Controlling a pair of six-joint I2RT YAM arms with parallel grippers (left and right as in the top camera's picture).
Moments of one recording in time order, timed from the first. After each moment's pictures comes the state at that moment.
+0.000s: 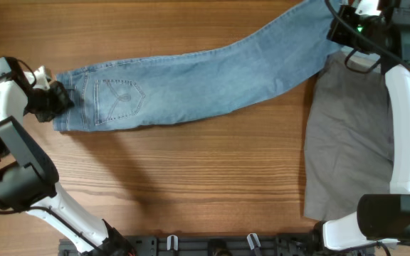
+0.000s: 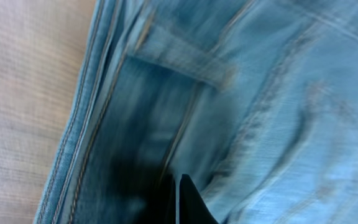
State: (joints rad) left arm 0.50 2.04 1.43 -0.79 0.35 -0.05; right arm -0.08 1.68 1.82 -0.94 -0.18 0.24
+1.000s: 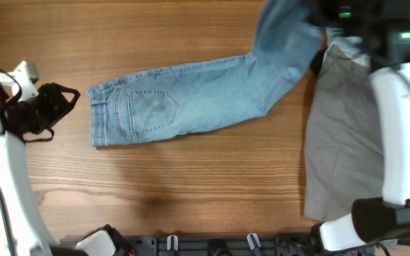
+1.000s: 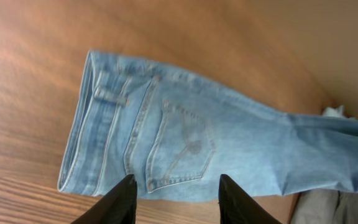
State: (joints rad) left arm 0.49 1.33 1.24 -0.93 0.56 -0.19; right arm 0.14 1.68 1.92 -0.80 -0.37 0.22
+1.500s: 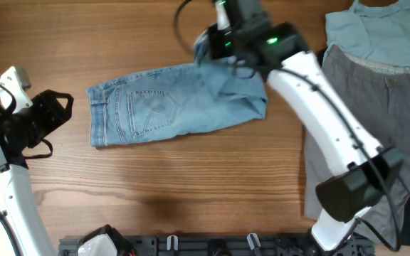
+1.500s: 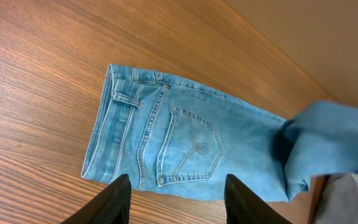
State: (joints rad) left arm 0.49 1.18 1.25 -0.99 0.48 -0.19; right arm 0.47 1.89 1.94 -0.84 0.05 0.25
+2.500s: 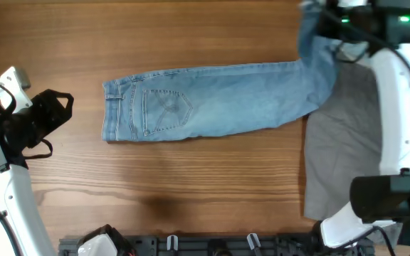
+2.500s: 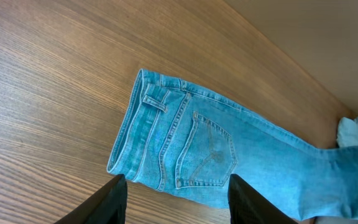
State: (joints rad) left arm 0.49 1.18 1.25 -0.99 0.47 -0.19; right arm -0.01 1.80 1.96 -1.02 -0.18 0.16
